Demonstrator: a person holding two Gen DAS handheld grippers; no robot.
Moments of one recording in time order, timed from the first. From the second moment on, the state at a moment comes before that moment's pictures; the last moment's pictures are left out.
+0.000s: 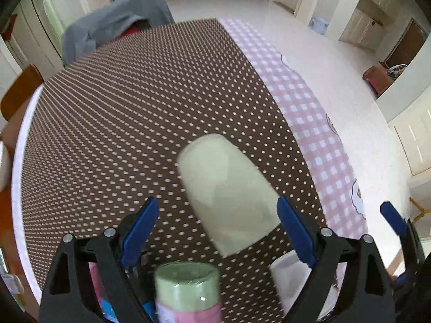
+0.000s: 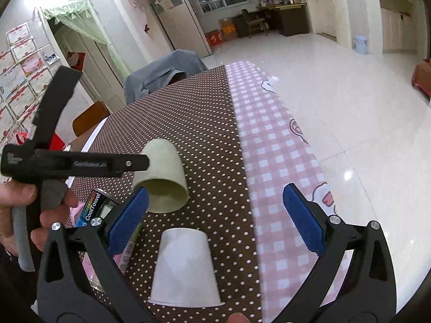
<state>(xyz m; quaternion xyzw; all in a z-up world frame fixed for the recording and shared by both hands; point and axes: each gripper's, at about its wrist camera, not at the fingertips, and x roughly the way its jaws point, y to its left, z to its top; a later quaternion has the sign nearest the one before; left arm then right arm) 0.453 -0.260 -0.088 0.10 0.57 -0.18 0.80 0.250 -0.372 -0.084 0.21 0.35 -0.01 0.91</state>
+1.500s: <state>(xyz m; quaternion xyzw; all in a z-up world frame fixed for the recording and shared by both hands) 0.390 -0.244 -0.093 0.17 0.59 -0.25 0.75 0.192 -0.341 -0.066 0.22 0.31 -0.01 0.92</state>
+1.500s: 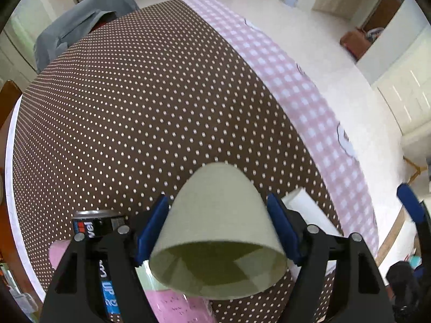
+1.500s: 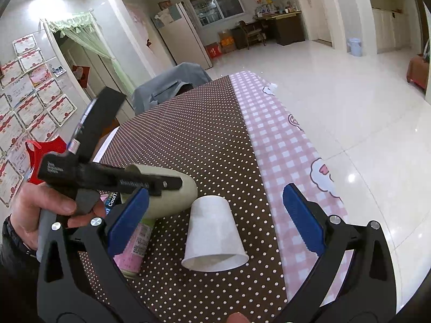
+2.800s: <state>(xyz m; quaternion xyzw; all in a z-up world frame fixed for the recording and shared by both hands) 0.345 -0.199 -0.067 0.12 0.56 -0.26 0.78 0.156 -0.332 -0.044 0.22 0.27 -0.02 0.94</state>
